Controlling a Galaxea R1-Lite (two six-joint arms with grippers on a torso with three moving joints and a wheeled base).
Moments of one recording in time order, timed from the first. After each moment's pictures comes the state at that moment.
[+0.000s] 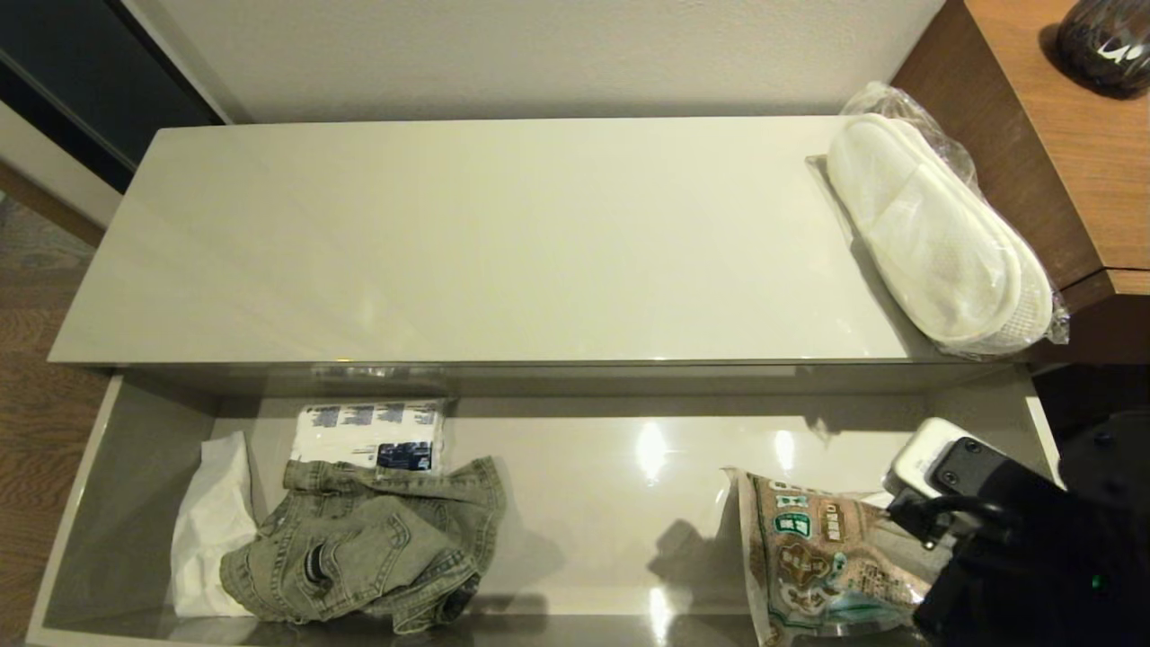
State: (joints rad) left arm 0.00 0.00 0.00 -0.03 0.01 -0.01; right arm 0.89 1.30 -0.65 0.09 -0.51 -0.16
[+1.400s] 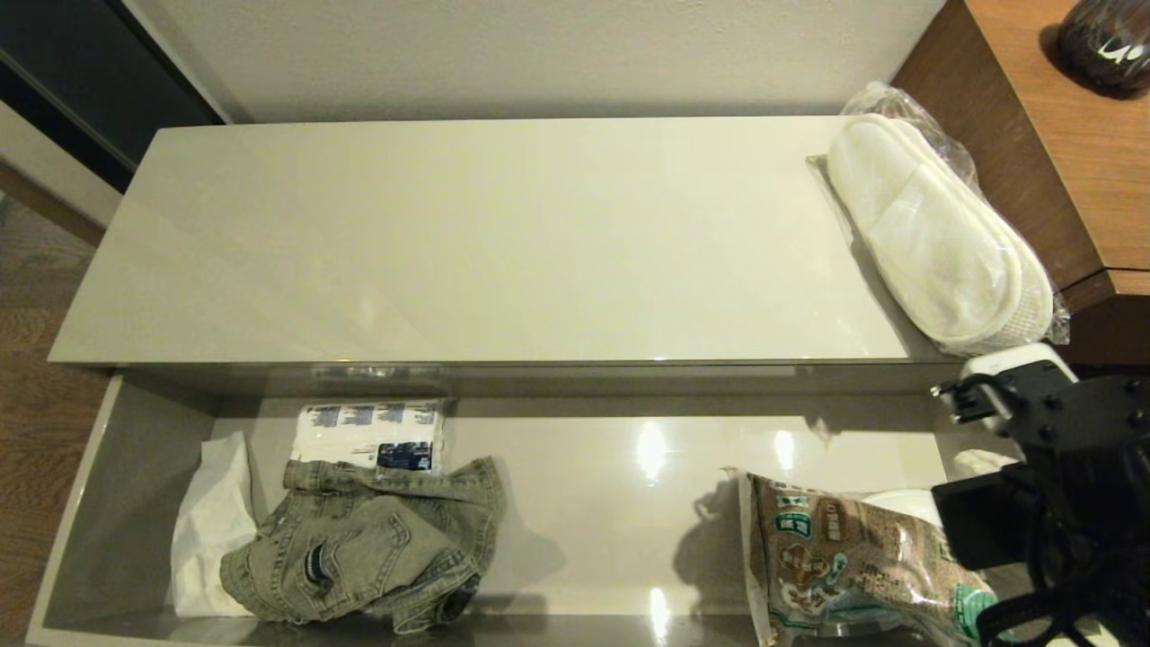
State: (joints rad) left arm 0.00 0.00 0.00 -0.03 0.01 -0.01; right arm 0.73 1.34 -0.65 0.05 -0.94 0.15
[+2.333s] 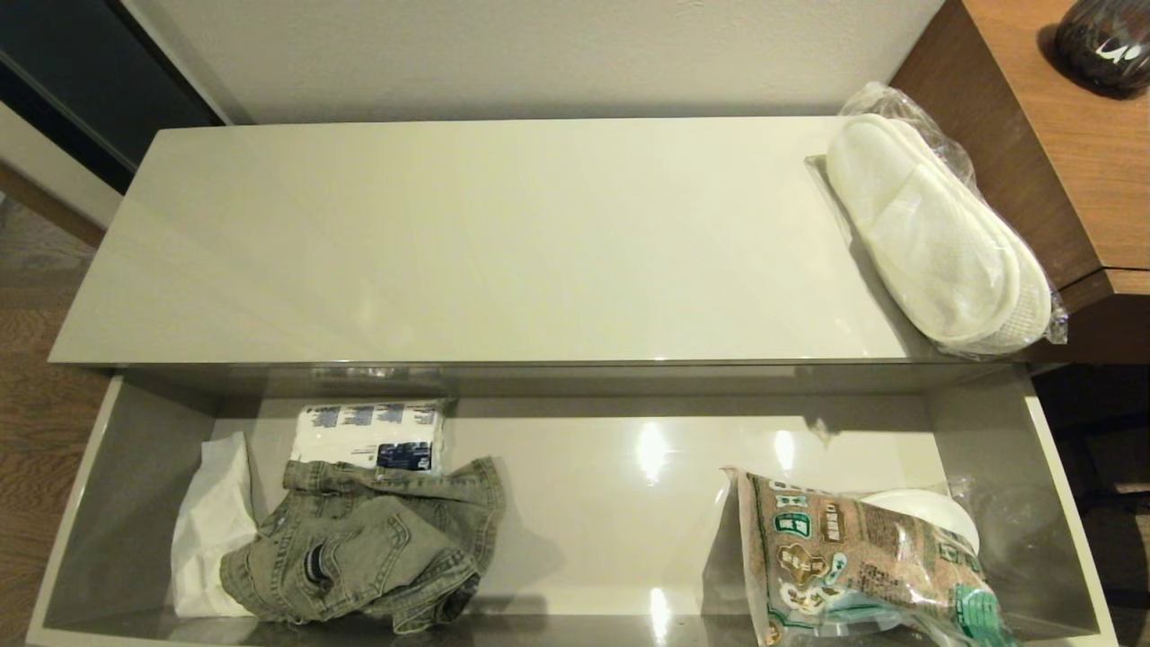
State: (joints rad) left arm 0.00 0.00 0.00 -0.03 0.01 -0.01; right arm 0.12 0.45 -0.58 0.48 -1.15 -0.04
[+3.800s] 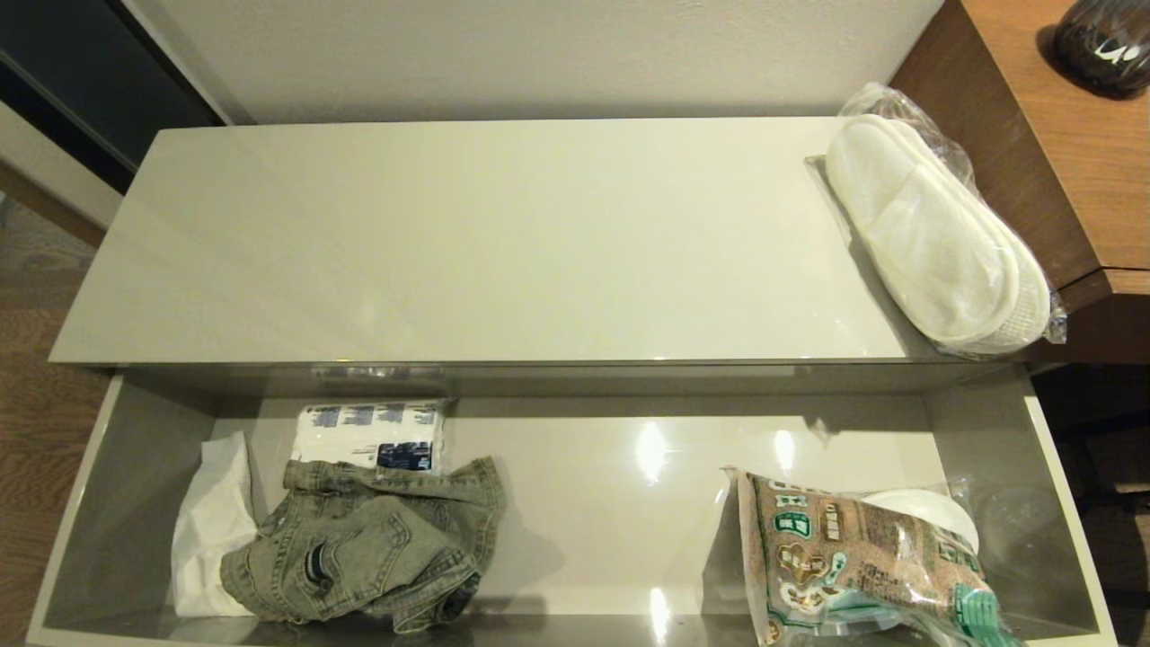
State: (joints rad) left arm 0.00 0.00 0.00 -0.03 0.01 -0.01; right arm -0.01 0.02 -0.02 -0.01 0.02 -0.04
